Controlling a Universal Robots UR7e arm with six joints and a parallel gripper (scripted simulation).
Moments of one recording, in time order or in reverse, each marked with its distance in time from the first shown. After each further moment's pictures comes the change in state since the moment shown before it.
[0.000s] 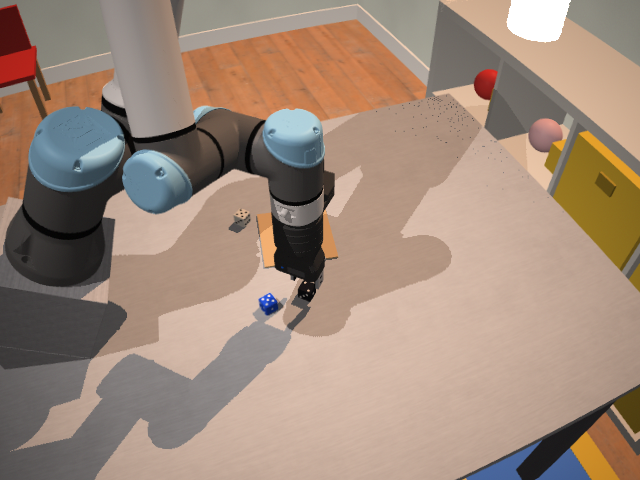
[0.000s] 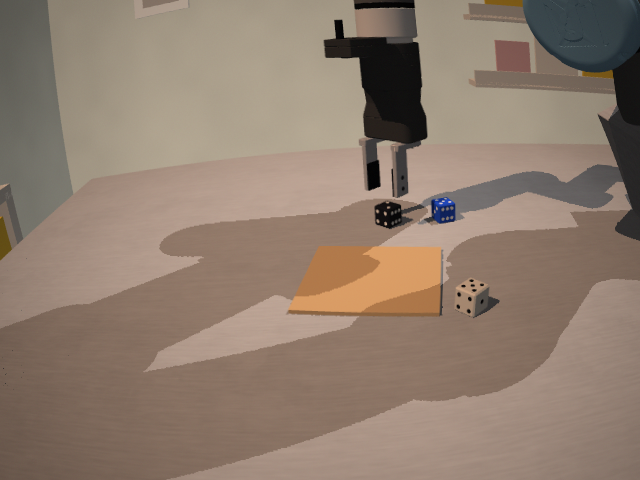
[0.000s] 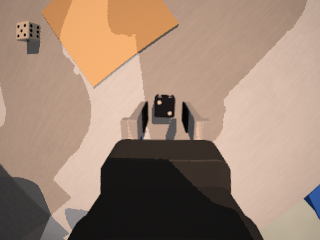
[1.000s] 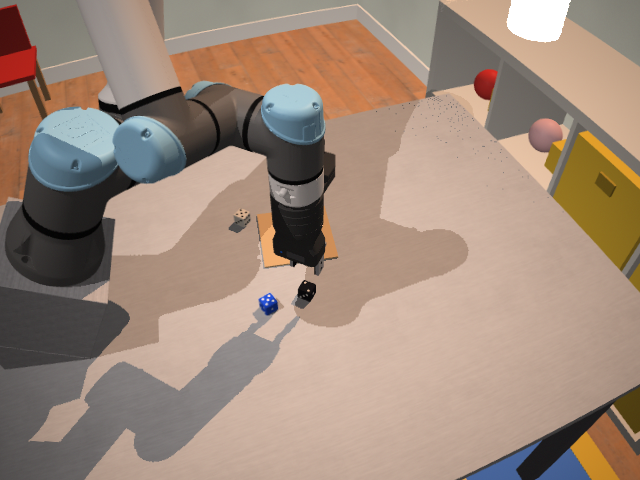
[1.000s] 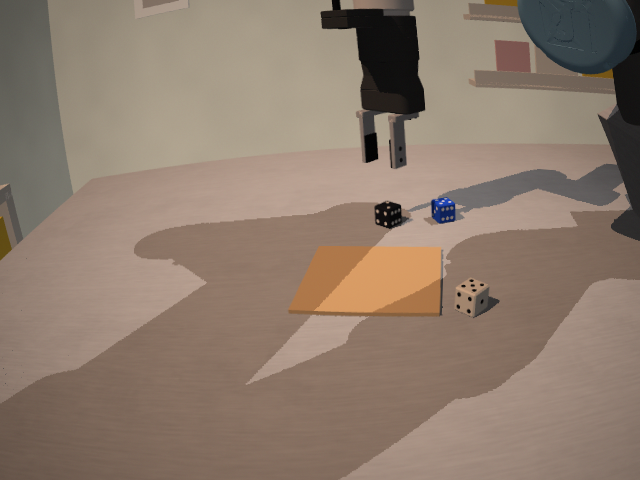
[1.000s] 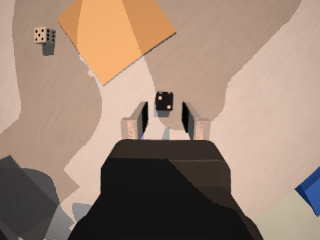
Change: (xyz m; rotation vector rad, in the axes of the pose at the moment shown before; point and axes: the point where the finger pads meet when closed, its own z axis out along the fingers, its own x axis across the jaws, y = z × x) arm 0.000 -0.001 -0.036 0.000 0.000 0.000
